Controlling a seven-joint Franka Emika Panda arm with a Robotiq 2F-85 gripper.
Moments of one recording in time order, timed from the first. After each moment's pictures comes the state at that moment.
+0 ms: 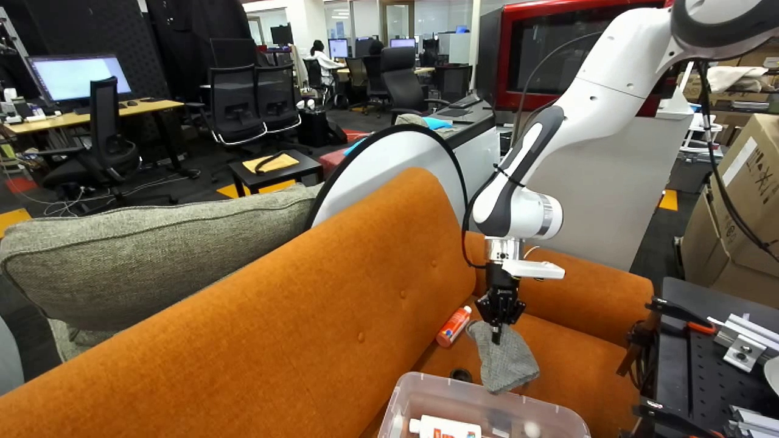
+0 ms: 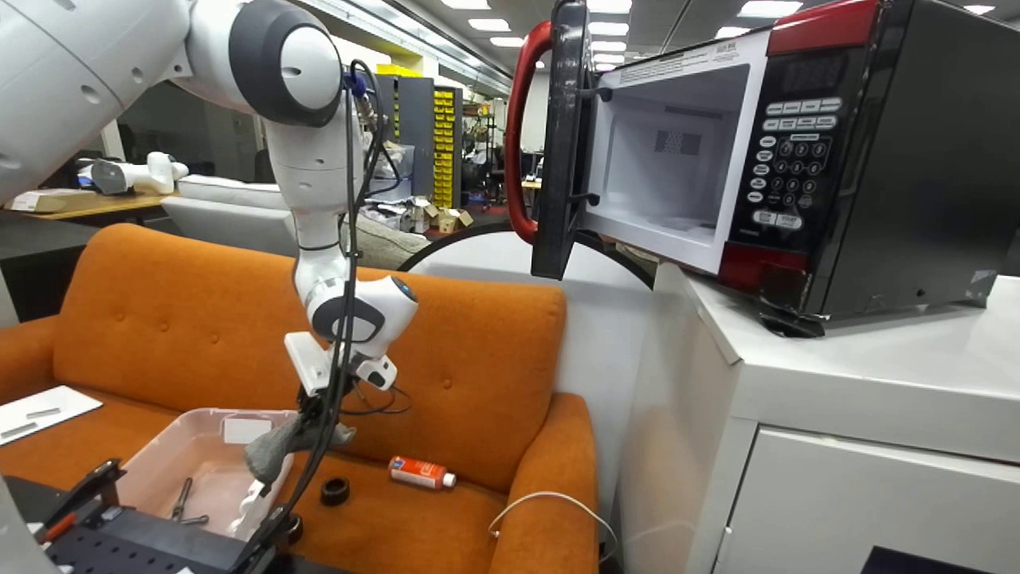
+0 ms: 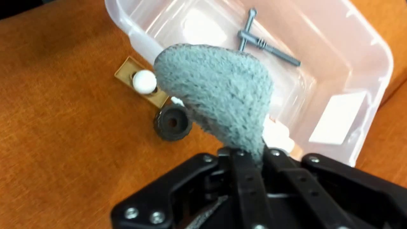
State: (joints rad) arm -0.35 0.83 0.26 -2.10 0.53 2.49 -0.12
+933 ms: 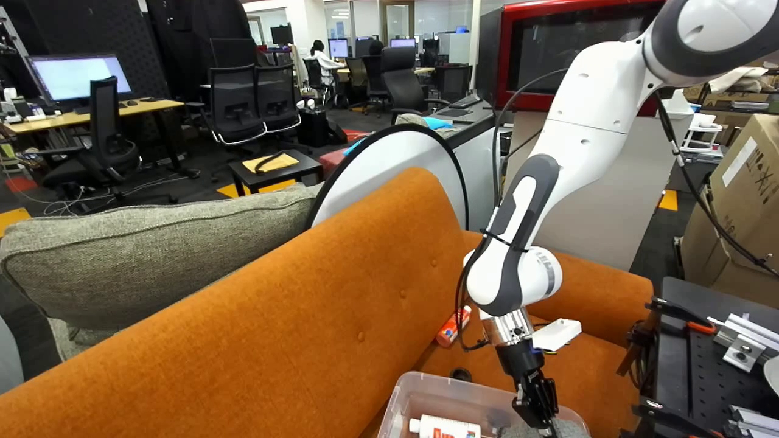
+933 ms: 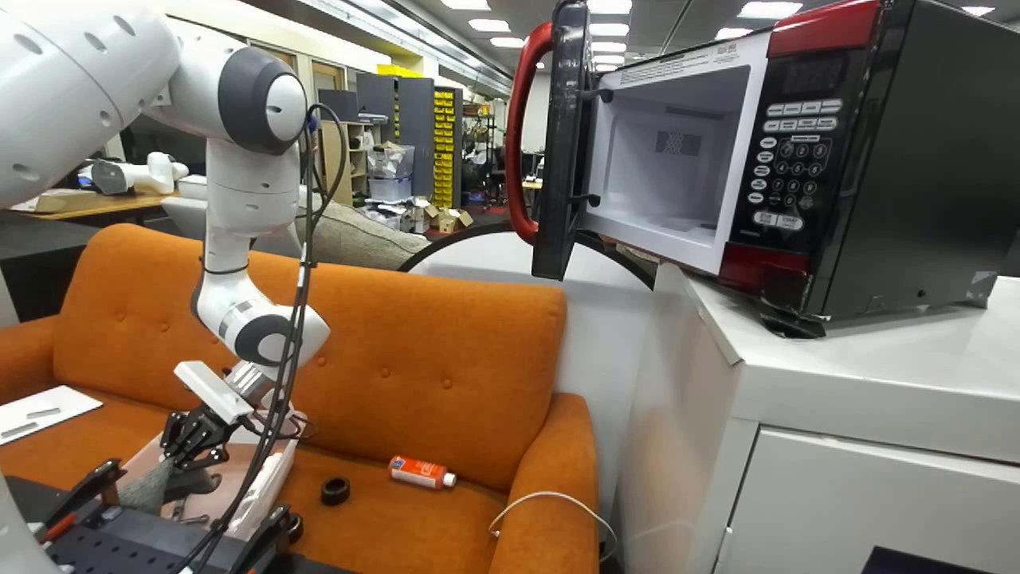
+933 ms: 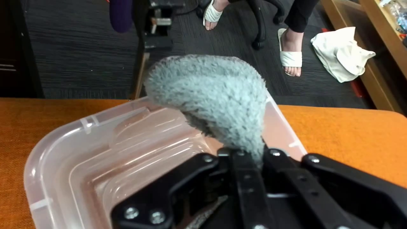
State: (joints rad) arm -0.09 0.93 0.29 -2.13 0.43 2.29 -0.24
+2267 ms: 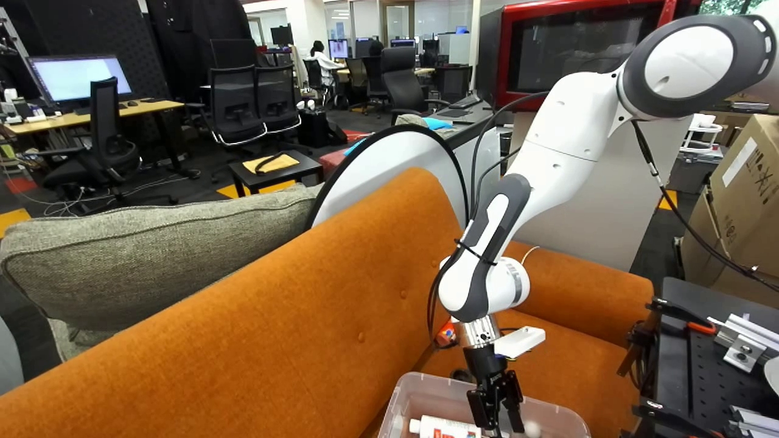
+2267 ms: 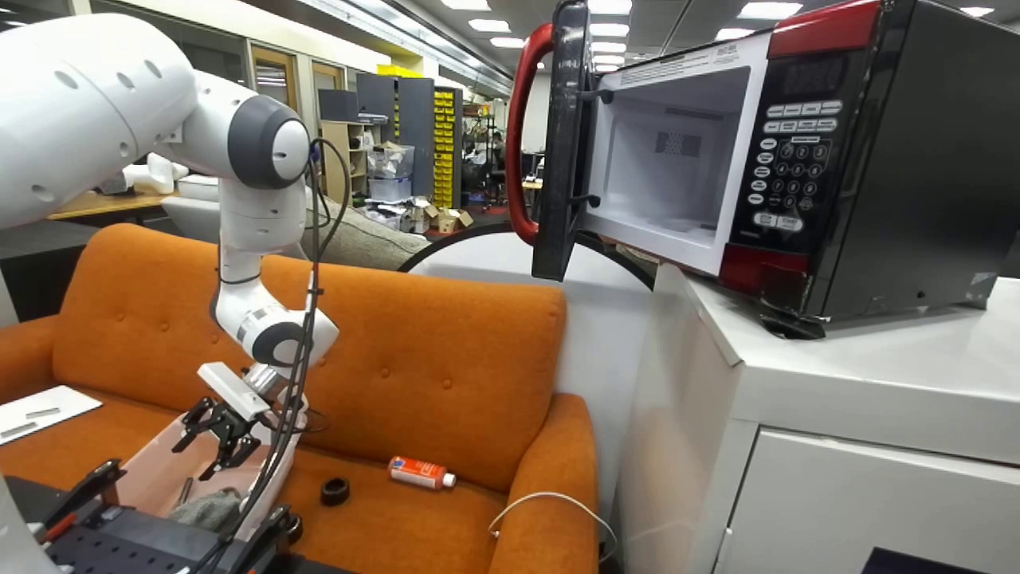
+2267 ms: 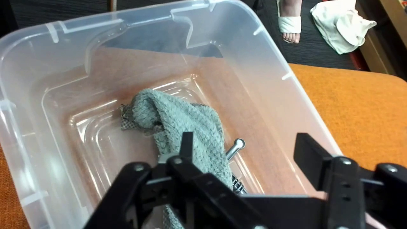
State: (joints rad) arm -0.04 1.07 0.27 -1.90 0.43 2.29 -0.20
